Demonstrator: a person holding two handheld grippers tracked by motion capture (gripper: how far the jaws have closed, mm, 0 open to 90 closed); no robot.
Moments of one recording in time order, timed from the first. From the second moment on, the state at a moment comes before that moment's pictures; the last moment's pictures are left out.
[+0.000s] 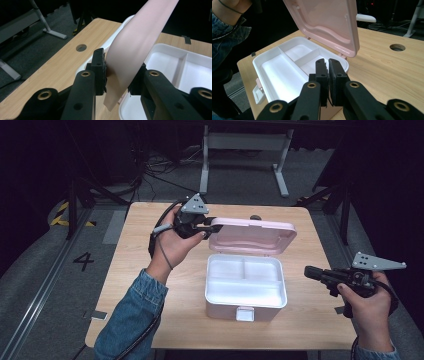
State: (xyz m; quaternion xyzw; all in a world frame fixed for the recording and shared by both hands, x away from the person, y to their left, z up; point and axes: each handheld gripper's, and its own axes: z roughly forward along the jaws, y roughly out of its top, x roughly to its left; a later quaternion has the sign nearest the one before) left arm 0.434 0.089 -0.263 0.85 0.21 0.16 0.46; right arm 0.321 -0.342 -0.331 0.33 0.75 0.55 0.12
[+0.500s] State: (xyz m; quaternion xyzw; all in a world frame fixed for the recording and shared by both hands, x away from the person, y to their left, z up) left arm 0.467 0.087 -0.267 0.84 0.24 0.13 0.47; right arm 0.313 -0.353 -0.334 0.35 0.74 0.56 0.12
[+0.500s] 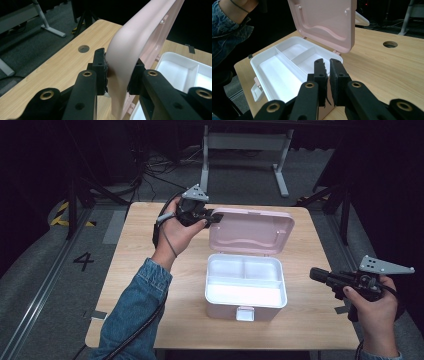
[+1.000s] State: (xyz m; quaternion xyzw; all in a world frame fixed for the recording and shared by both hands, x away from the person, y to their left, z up) left arm 0.494 0.084 -0.285 0.83 0.27 0.12 0.47; right arm 0.311 -0.357 -0.336 0.36 0.74 0.55 0.12
